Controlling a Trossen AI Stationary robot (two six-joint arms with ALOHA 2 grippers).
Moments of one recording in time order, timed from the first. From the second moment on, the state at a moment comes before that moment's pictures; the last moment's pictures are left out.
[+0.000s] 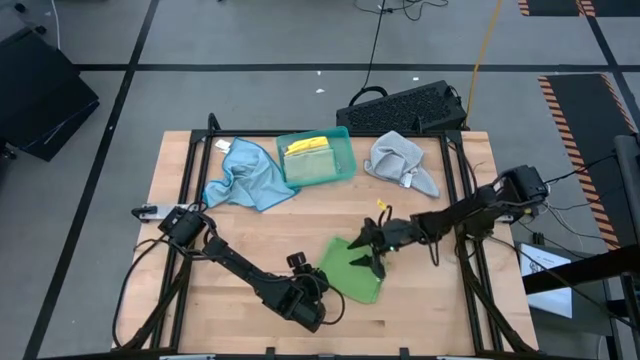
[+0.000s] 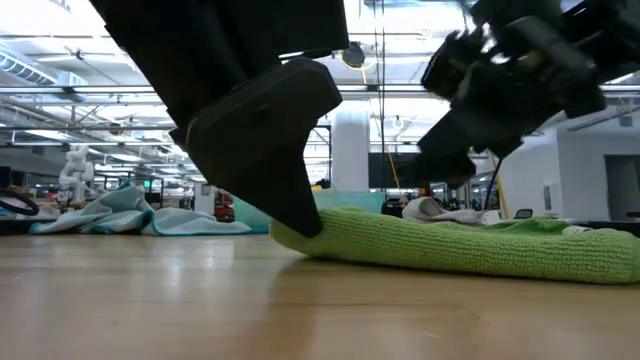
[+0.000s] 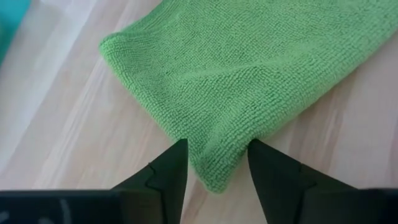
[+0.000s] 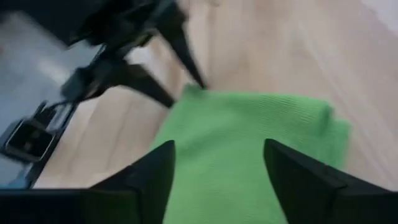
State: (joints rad) left arm -0.55 2.18 1.53 -0.66 -0.68 -0.76; right arm 0.21 1.57 0.46 0.62 -0.05 0.42
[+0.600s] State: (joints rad) left arm -0.55 2.18 1.53 -0.66 -0.73 -0.77; right arm 0.03 1.76 0.71 0.34 -0.12 0.43
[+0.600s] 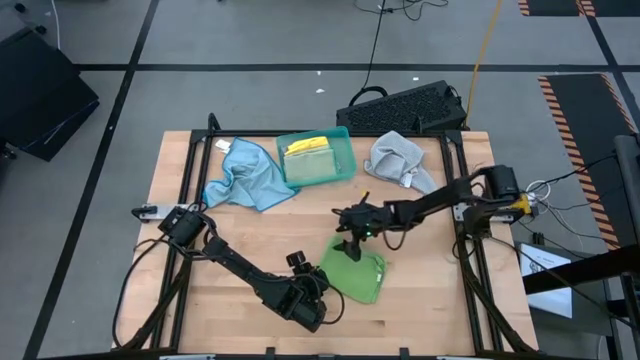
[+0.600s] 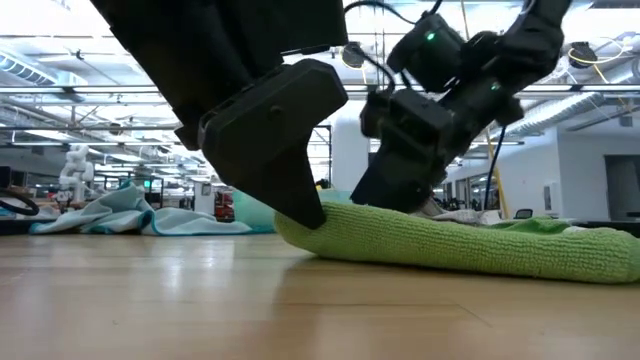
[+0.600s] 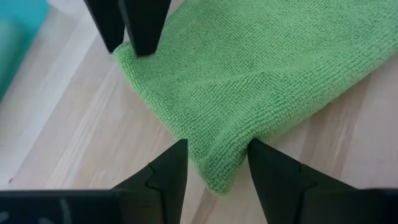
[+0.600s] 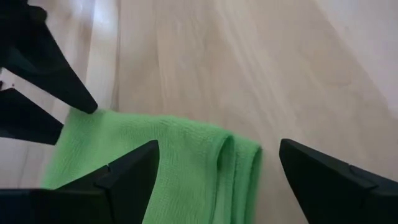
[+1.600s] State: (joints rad) left arm -0.55 2.18 1.46 -0.57 -0.74 -0.85; right arm 0.03 1.84 0.74 0.32 -0.31 0.29
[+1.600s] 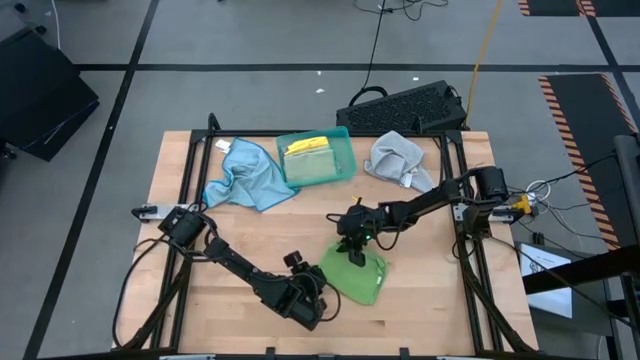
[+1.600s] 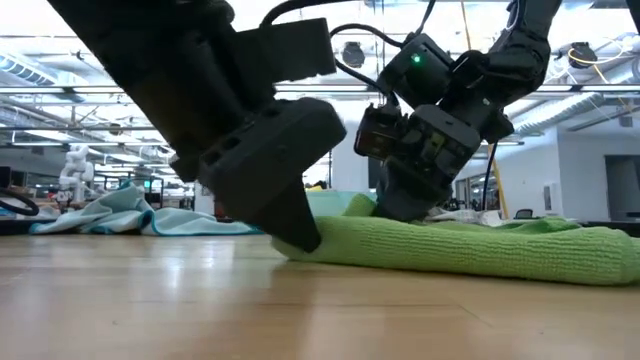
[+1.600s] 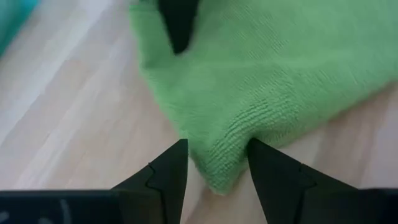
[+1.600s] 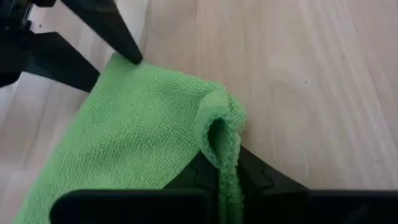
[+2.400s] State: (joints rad) left arm -0.58 2.10 1.46 -0.72 -0.83 -1.59; right arm 0.27 1.32 0.29 0.54 0.08 0.18
